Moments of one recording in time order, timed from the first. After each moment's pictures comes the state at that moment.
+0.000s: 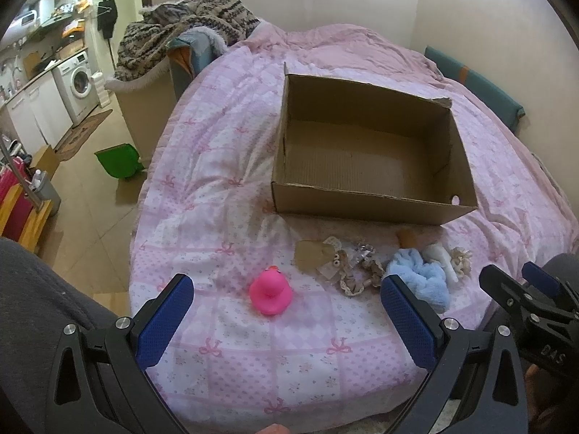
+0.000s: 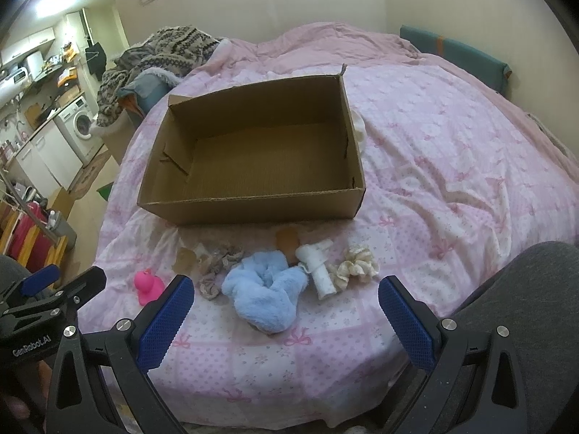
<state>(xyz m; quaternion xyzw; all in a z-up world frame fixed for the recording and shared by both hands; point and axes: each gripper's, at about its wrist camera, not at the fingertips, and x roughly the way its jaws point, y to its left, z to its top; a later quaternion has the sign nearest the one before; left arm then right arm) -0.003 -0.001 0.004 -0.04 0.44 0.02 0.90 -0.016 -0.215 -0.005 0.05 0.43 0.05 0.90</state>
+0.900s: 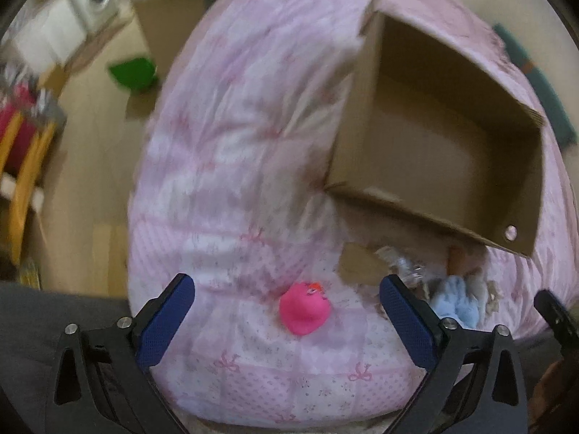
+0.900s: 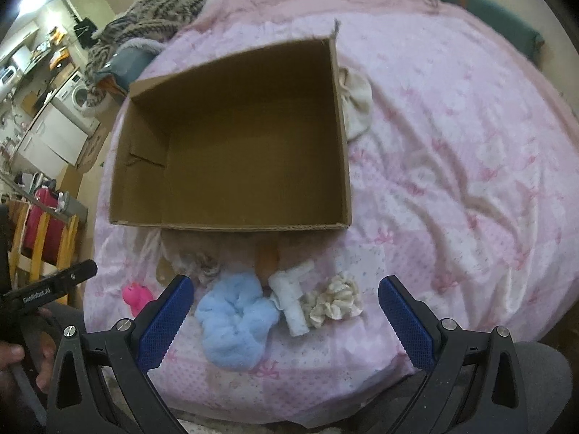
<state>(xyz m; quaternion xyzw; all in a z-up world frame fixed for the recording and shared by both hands) 0.093 0.063 -0.041 -0.13 0.61 0.09 0.78 0.081 -0.254 -0.018 0.08 0.55 0.09 0.83</state>
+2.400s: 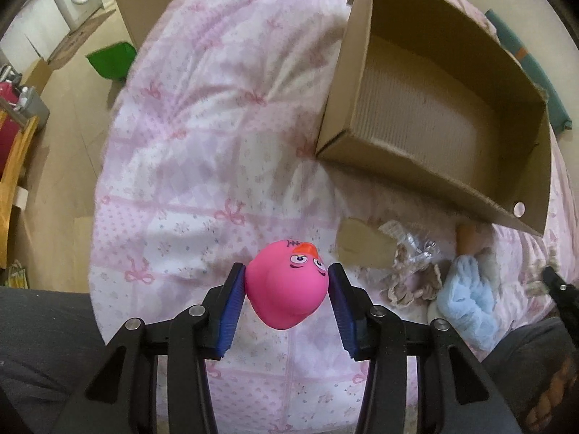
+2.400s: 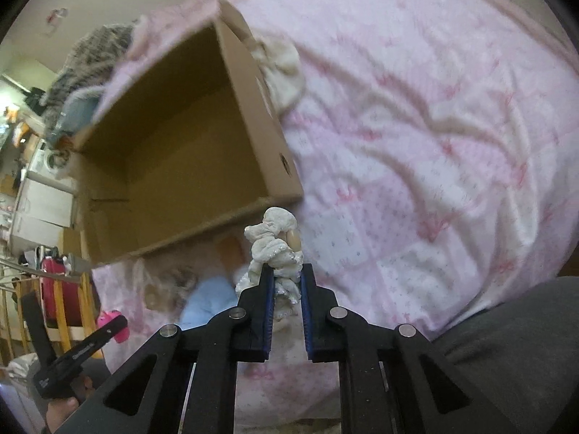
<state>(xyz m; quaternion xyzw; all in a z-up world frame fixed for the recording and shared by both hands) 0.060 0.061 -0.035 -0.12 0.60 0.05 0.79 0.075 -0.293 -0.042 0.20 0.56 0.01 0.80</state>
